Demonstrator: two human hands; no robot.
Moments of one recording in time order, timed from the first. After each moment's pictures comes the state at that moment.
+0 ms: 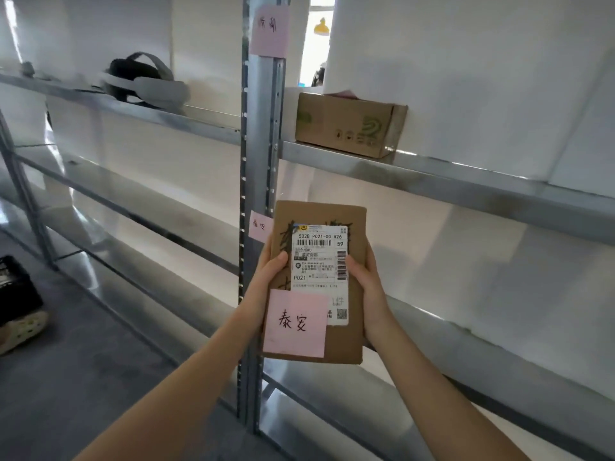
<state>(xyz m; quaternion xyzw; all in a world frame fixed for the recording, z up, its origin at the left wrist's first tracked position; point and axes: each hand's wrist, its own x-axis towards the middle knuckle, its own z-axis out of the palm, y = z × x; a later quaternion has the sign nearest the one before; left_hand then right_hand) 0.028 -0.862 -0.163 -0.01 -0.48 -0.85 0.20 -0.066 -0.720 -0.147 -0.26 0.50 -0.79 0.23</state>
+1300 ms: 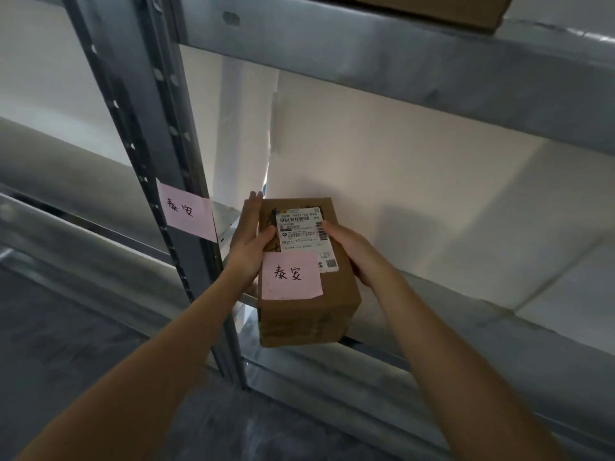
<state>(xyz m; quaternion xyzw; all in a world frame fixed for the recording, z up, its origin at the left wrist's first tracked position) -0.202 -0.989 -0.266 0.19 -0.73 -0.62 0.20 -0.302 -0.835 -0.254 -0.09 0.78 -0.53 0.32</state>
